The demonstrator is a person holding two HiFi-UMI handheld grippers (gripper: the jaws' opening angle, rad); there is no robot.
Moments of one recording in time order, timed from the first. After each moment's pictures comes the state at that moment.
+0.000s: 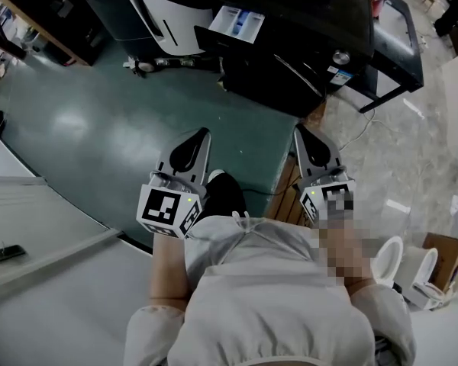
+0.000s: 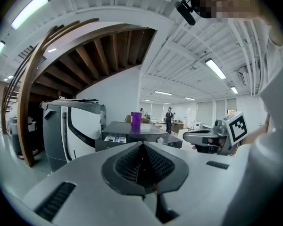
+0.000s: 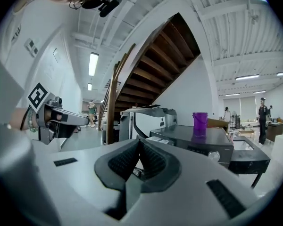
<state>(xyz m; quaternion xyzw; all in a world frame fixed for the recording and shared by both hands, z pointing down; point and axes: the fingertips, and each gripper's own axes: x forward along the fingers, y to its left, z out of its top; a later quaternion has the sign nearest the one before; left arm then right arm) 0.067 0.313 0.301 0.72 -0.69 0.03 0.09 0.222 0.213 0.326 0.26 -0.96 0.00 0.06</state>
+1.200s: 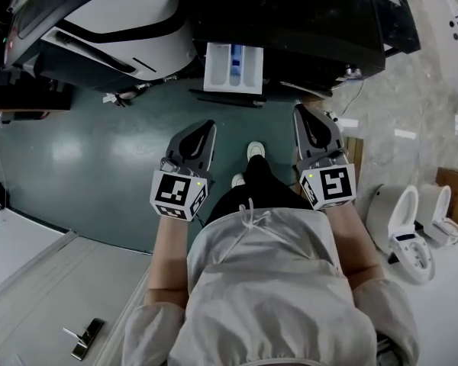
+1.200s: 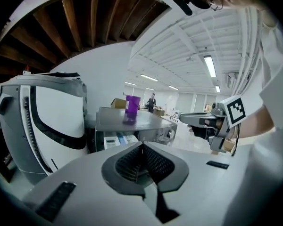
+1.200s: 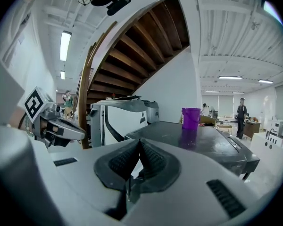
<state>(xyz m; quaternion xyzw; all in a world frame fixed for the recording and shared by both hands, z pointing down) -0.096 0.083 0.341 0.80 -0.56 0.10 0.17 0.066 0.018 0.316 0.38 -0.92 0.02 0.12</state>
